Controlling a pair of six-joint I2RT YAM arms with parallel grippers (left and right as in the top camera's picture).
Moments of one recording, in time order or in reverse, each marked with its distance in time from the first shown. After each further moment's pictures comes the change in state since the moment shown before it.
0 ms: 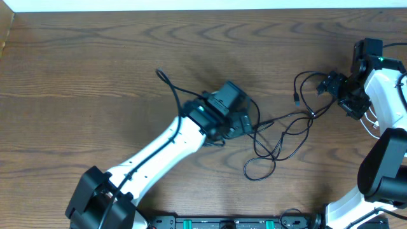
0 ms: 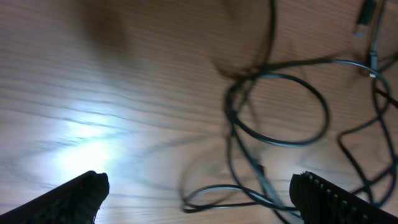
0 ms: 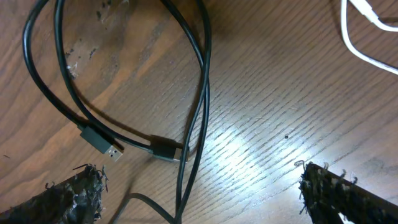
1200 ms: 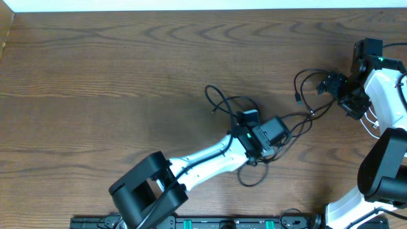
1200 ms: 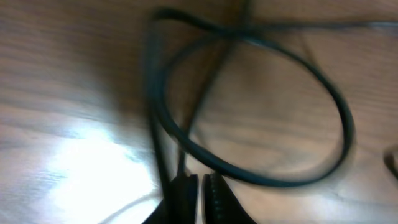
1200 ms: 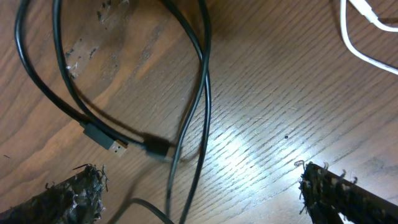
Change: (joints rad) left arm -0.256 0.236 -0.002 0.221 -0.222 -0.177; right arm 0.000 0.000 0.000 0.000 0.000 0.000
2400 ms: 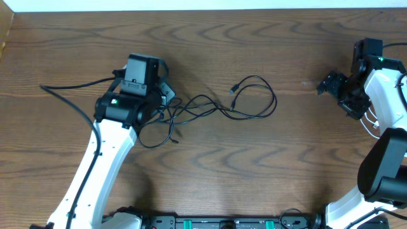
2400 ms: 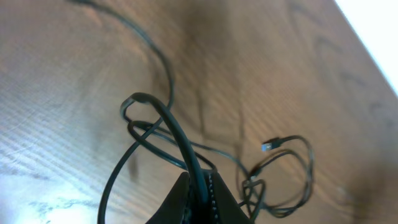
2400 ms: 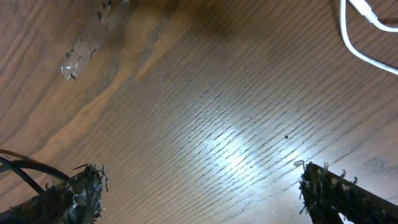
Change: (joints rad) left arm 0.753 -0.494 -0.002 -0.287 0.062 0.245; right arm 0.000 0.000 0.000 0.000 0.000 0.000
